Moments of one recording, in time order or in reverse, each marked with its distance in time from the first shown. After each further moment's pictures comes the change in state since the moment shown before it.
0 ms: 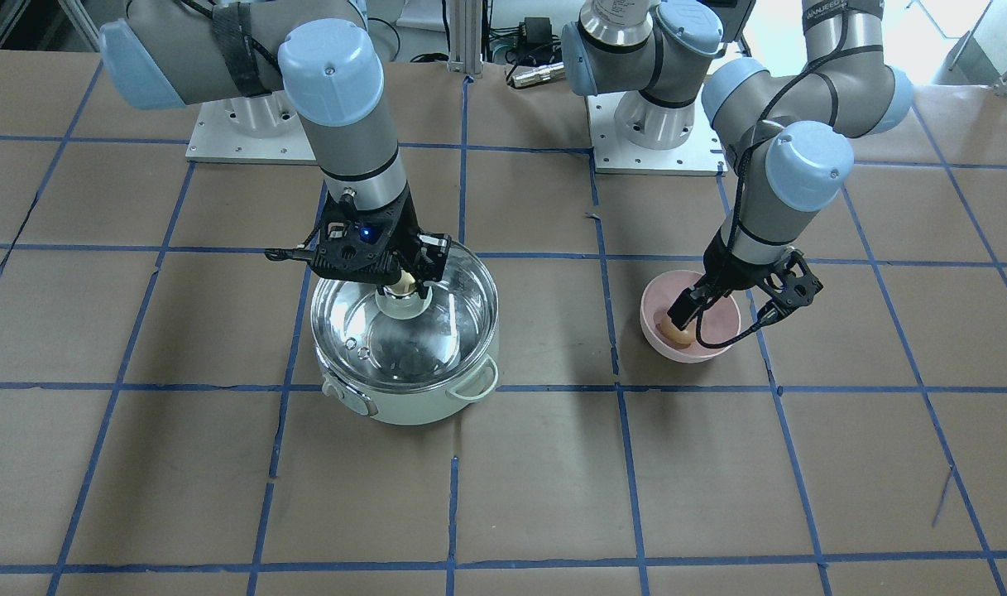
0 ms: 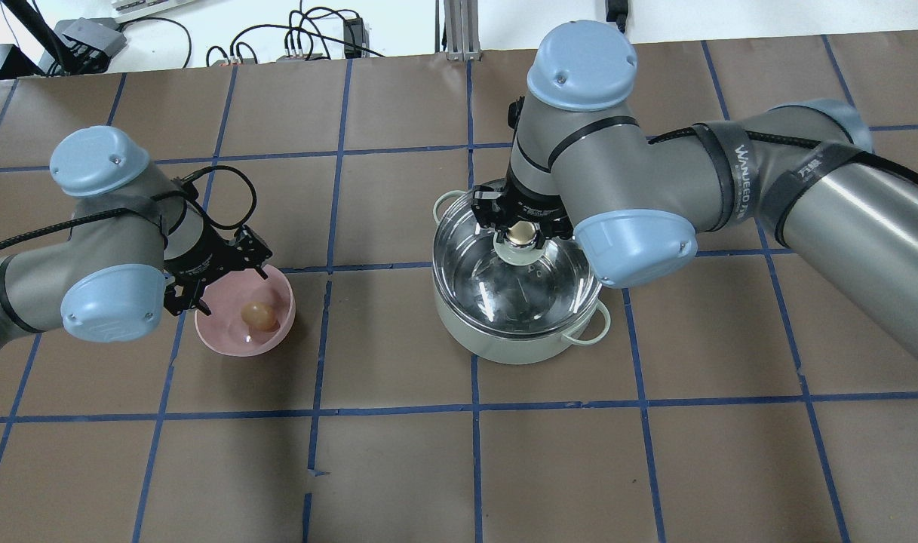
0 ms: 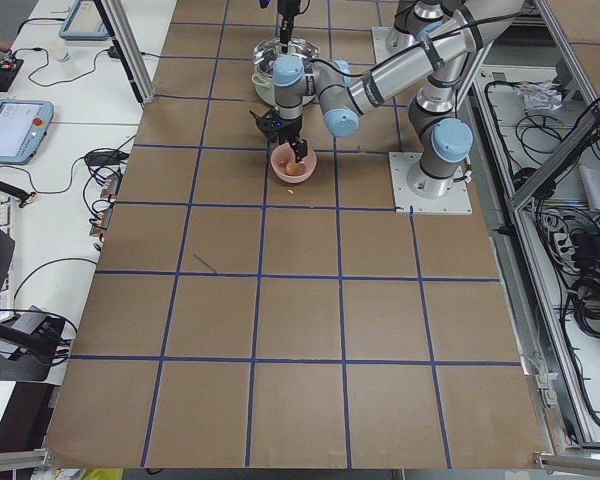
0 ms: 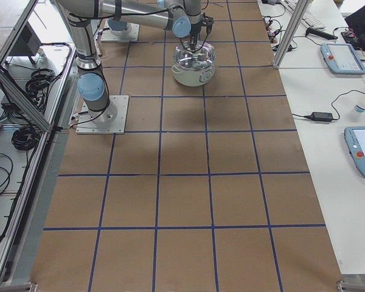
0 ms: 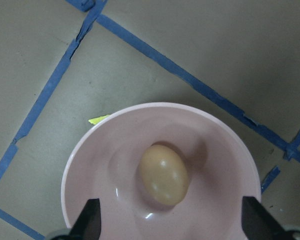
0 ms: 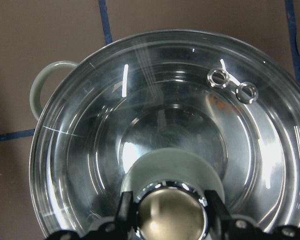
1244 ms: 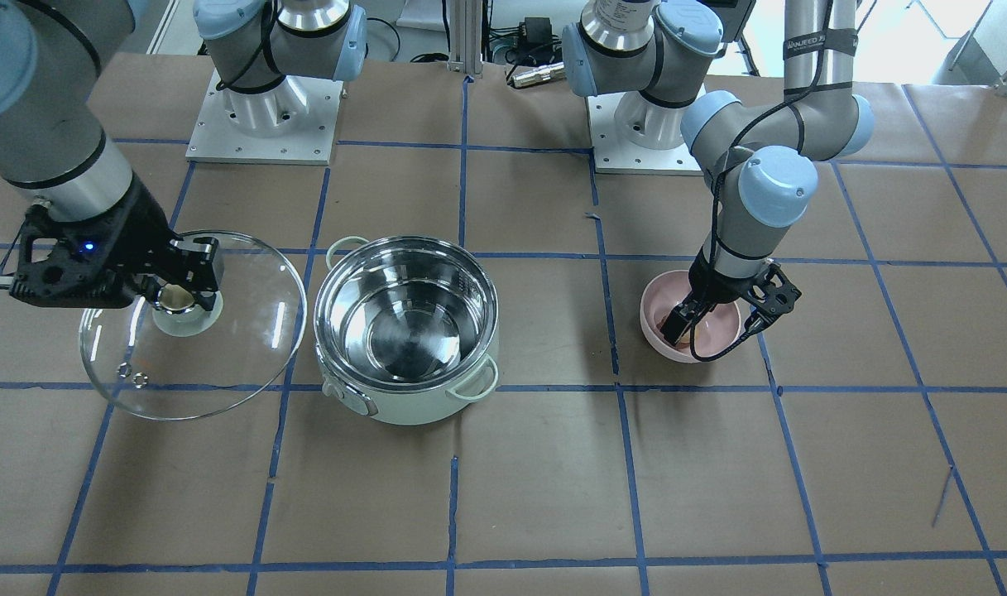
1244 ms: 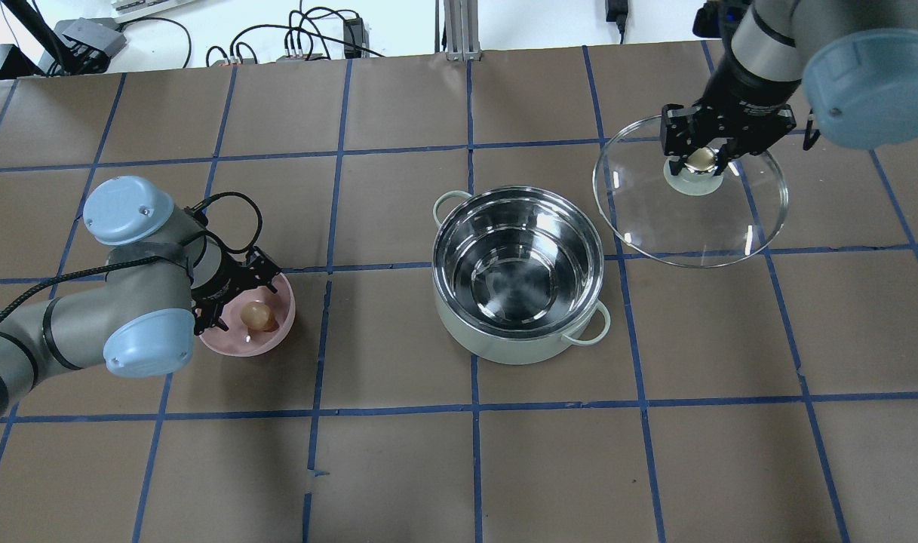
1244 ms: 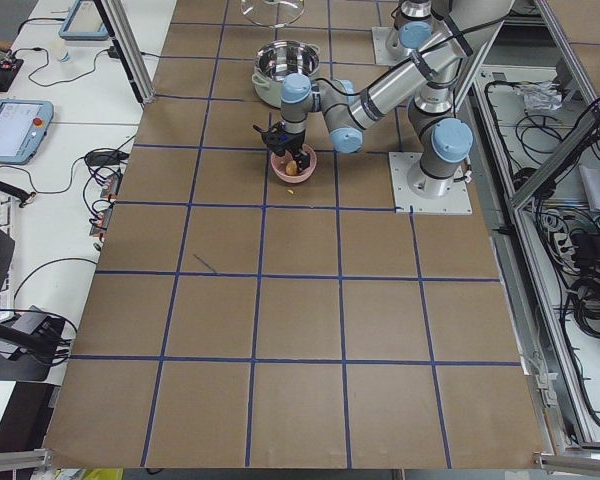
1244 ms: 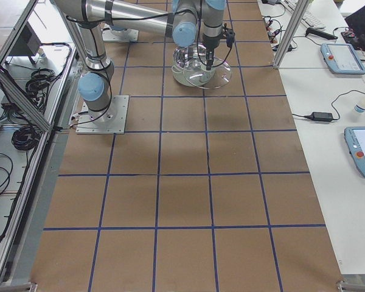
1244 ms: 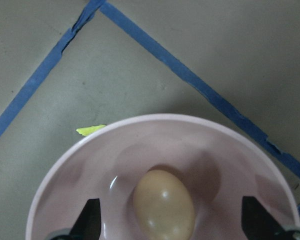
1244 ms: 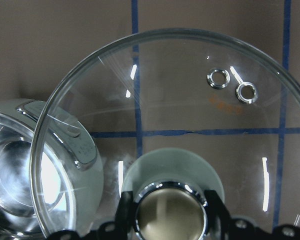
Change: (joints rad) left arm 0.010 -0.067 -0.122 0.244 -0.005 -0.058; right arm -0.422 -0.044 -0.129 0.270 -0.011 -0.580
